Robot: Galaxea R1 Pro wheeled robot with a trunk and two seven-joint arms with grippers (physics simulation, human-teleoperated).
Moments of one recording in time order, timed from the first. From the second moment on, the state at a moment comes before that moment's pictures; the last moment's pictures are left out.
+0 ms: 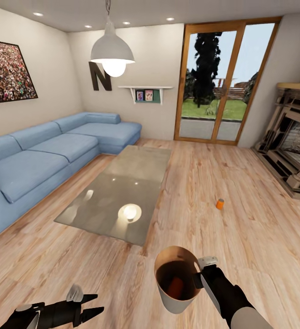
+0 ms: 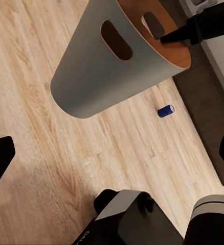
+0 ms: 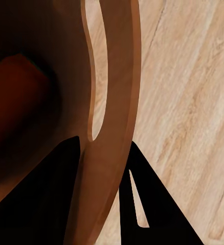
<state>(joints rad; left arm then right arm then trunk) -0.37 0.27 0.00 -0.54 0.13 0.07 -1.25 -0.53 0.03 0.10 -0.64 0.08 0.64 -0.11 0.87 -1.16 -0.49</state>
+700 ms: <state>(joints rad) -0.37 0.27 0.00 -0.54 0.13 0.07 -1.25 -0.53 0.03 0.10 -0.64 0.08 0.64 -0.11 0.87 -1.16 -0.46</state>
